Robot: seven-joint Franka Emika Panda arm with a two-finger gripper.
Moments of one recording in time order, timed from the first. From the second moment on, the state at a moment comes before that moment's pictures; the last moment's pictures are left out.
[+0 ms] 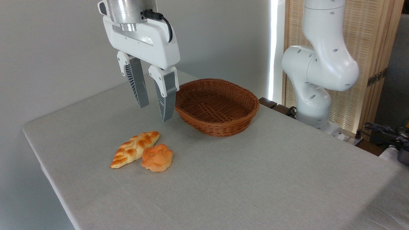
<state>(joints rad) -0.03 0.01 -0.04 -1.58 -0.04 1.62 0.64</state>
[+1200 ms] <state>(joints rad) -0.04 0.02 -0.19 -1.70 -0.05 1.76 0.51</state>
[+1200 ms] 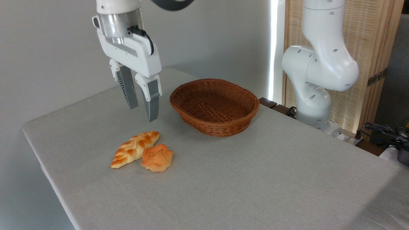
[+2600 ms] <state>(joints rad) -0.04 0.16 -0.35 -1.95 -0.08 2.20 0.30</state>
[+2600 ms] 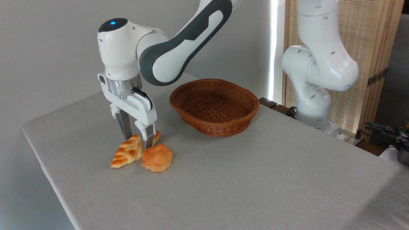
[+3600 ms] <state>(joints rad) -0.04 -0.02 -0.36 -1.90 -0.11 1.92 0.30</state>
